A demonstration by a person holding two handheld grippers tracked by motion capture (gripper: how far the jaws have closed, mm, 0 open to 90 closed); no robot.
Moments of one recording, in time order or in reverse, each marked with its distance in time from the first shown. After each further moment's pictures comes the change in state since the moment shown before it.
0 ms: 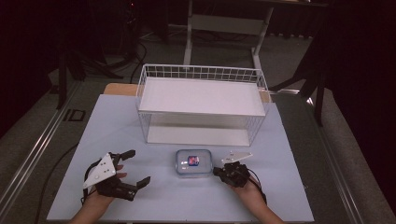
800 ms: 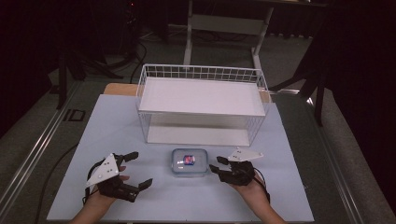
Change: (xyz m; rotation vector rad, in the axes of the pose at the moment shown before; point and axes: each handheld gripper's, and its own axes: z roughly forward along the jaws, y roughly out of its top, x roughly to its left) left arm -0.003 0.002 0.006 0.044 -0.041 -0.003; right arm 0.011 0.017 -0.034 -0.189 -0.015 -0.031
